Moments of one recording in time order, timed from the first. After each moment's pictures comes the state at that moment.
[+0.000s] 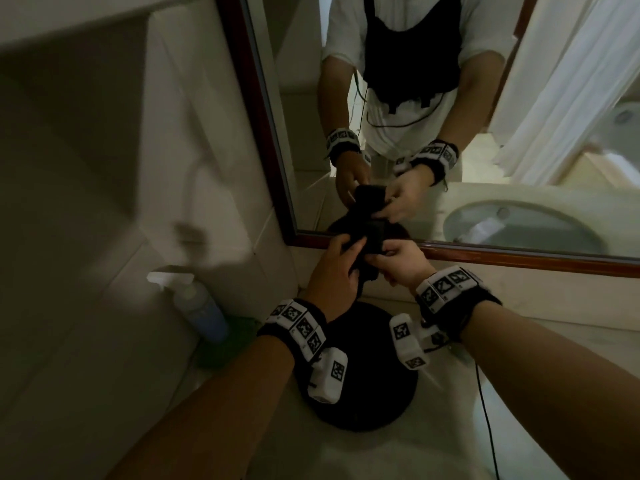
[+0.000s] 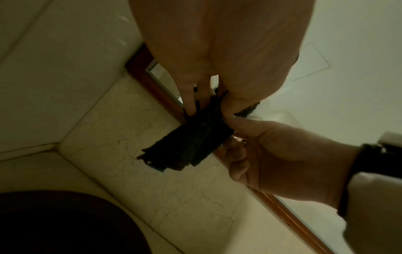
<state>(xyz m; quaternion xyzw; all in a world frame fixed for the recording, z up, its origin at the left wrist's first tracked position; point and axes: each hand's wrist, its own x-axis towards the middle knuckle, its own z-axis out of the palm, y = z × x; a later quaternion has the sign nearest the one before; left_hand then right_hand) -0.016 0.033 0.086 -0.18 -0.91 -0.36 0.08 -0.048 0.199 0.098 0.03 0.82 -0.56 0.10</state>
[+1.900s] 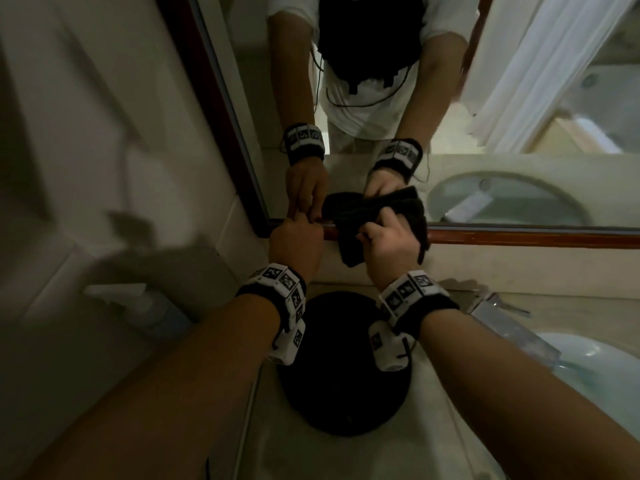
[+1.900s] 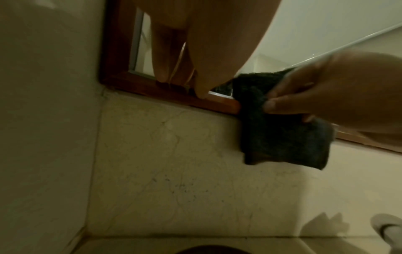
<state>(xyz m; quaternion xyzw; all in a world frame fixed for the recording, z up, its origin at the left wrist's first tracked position) -0.081 0.025 0.090 -0.10 -0.99 0.09 0.04 -0.060 0.190 0.050 -0.04 0.94 -0.18 -0.27</state>
